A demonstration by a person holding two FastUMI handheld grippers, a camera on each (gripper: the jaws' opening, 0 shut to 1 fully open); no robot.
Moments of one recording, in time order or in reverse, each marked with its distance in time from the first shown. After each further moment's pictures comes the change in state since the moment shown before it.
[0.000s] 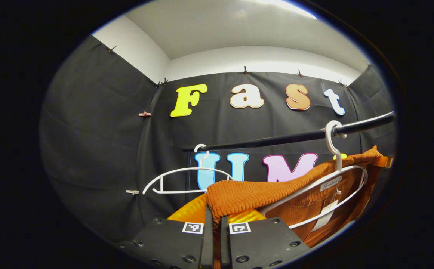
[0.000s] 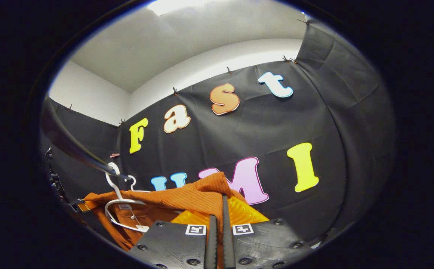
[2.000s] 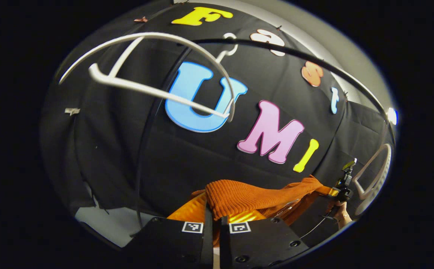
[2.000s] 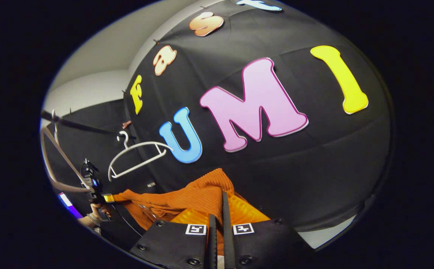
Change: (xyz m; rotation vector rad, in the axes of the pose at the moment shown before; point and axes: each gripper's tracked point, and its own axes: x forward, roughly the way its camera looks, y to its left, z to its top) left arm 0.090 0.034 -0.232 -0.403 0.570 -0.363; right arm 0.085 -0.039 -0.275 0.214 0.565 0.200
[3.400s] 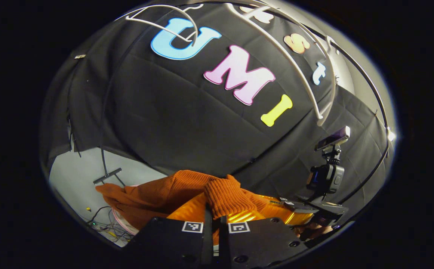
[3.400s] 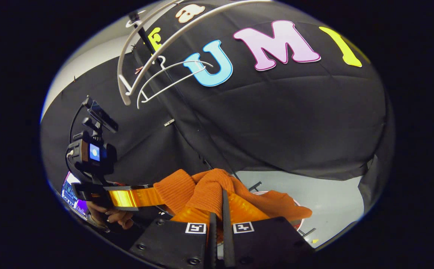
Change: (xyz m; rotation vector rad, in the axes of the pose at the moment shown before) left arm -0.112 -0.211 -0.214 -0.135 0.316 -0.159; right arm -0.152 0.180 -0.211 0.002 0.422 0.024
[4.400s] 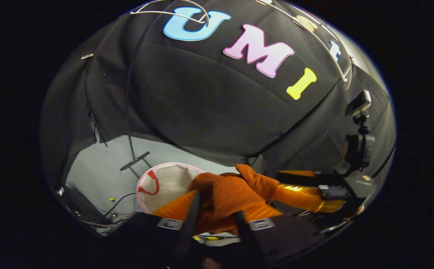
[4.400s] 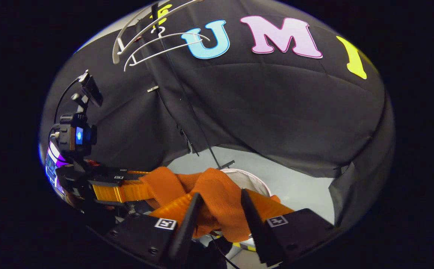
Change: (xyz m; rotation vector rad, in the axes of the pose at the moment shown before) left arm -0.008 0.069 -0.072 0.056 0.195 0.280; right arm -0.016 -0.051 -0.048 -0.169 0.194 -0.142
